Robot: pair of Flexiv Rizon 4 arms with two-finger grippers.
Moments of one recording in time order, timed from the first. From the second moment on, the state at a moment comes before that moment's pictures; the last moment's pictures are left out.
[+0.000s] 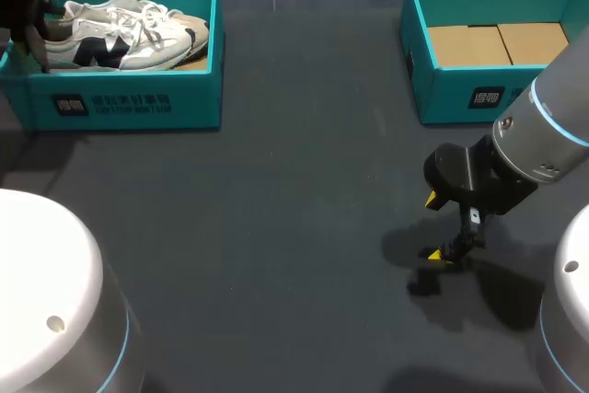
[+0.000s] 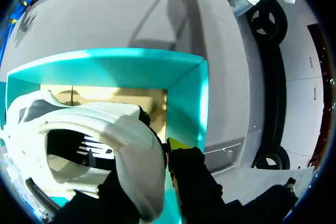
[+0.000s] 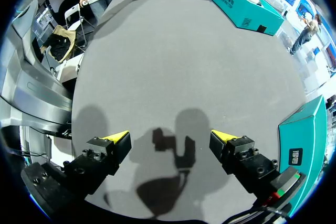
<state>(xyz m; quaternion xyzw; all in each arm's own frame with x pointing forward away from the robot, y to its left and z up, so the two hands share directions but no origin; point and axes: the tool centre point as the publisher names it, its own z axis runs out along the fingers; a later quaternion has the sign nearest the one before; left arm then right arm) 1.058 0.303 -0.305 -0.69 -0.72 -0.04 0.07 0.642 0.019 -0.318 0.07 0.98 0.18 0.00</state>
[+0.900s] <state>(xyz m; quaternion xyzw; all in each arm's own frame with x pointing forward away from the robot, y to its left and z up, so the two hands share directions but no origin) 1.043 0.304 -0.172 -0.68 -0.72 -0.07 0.08 0.642 0.019 -0.318 0.07 0.98 0.18 0.00</state>
